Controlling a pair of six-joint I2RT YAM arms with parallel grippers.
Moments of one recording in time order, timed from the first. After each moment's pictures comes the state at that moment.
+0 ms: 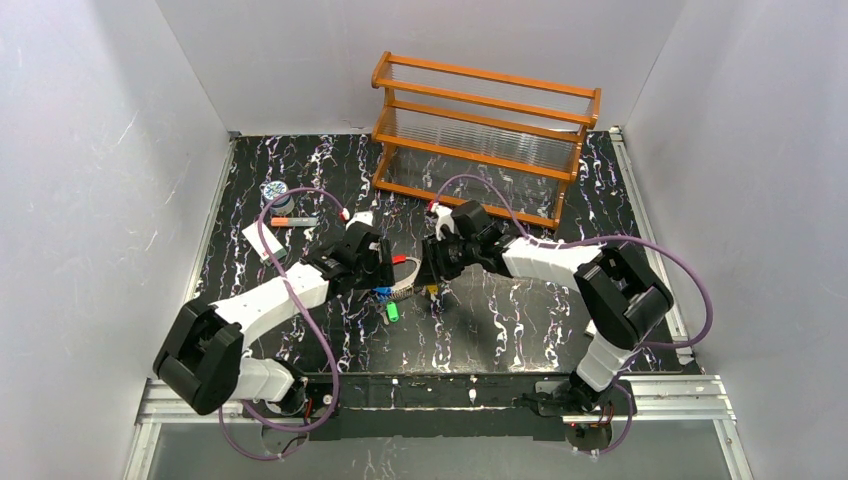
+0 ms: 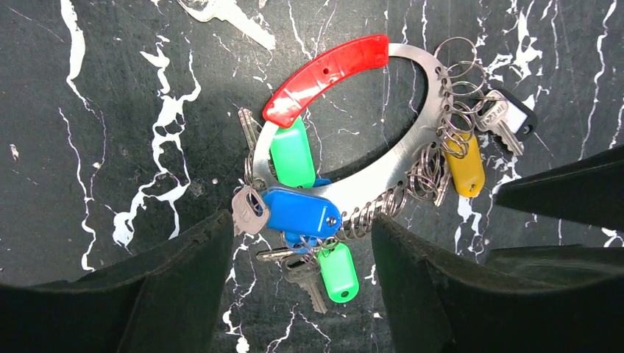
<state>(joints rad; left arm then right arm) -0.63 1.33 0.75 -0.37 -0.19 -0.59 0.73 1.69 0.95 -0.01 -0.52 0.37</state>
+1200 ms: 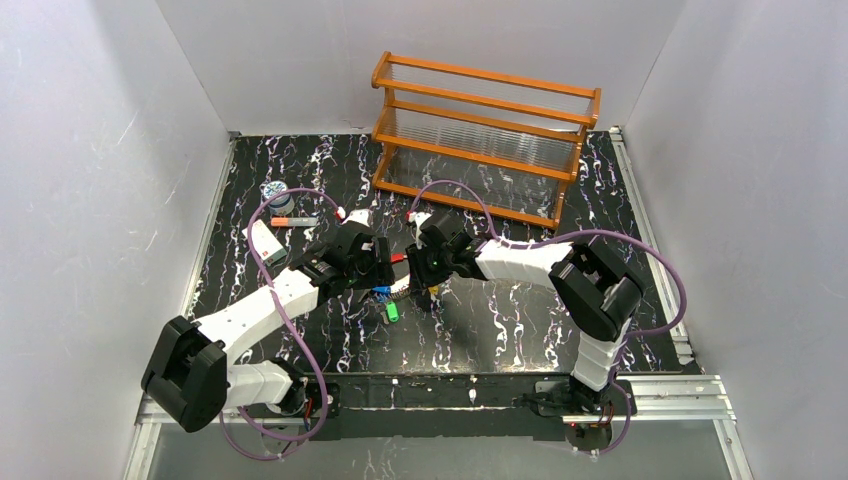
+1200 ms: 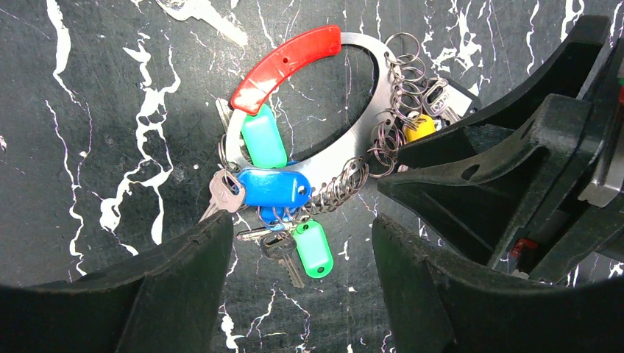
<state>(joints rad) -0.63 1.22 0.75 -0.41 -0.14 -0.60 0.88 1.81 1.08 -0.13 -0.20 0.38</state>
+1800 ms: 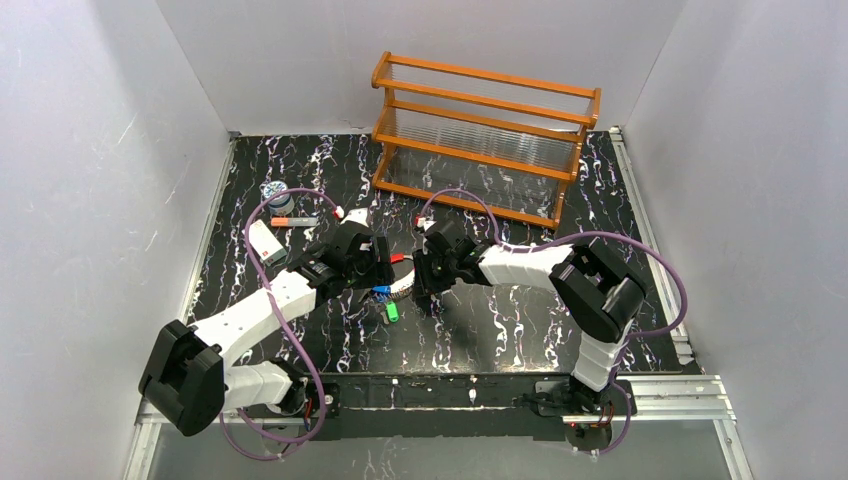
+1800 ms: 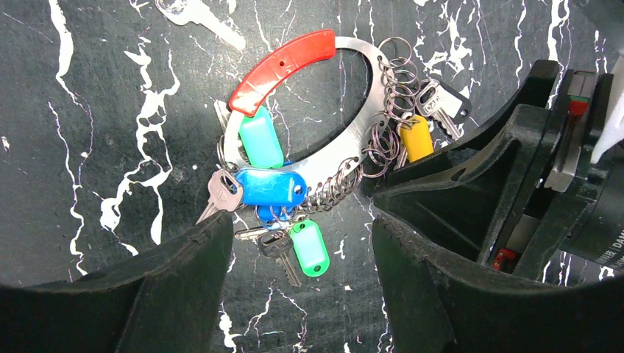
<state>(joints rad) -0.63 1.20 0.75 -0.41 -0.14 -0.61 0.88 1.80 1.02 -0.11 -0.22 0.51</state>
